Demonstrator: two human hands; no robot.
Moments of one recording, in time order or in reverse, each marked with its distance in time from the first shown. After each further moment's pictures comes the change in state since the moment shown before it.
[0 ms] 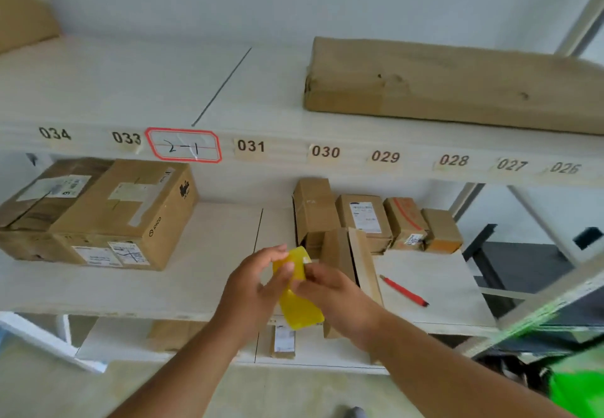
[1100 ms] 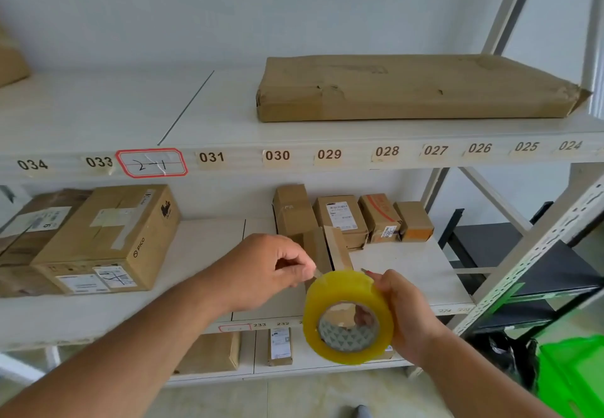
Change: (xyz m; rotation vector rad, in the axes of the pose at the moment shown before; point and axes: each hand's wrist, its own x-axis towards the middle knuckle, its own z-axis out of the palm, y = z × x) left_hand -0.001 0.127 -0.019 0.307 -0.569 0.185; right_hand -0.096 0.032 -0.066 0.654 0.236 0.083
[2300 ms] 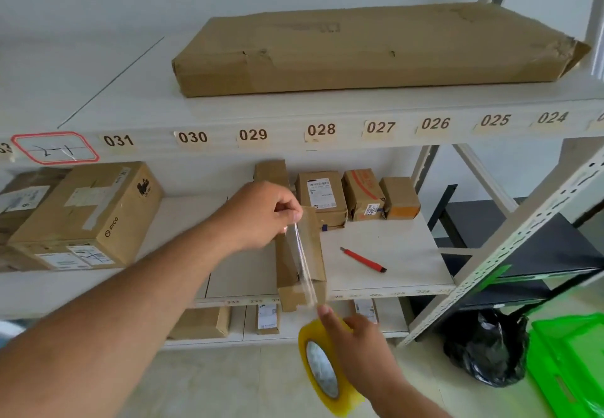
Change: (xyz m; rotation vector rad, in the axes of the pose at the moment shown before) left_hand 0.107 0.045 0.036 0.110 0.098 -0.192; right_hand -0.022 0.044 -0.049 -0.756 0.388 0.105
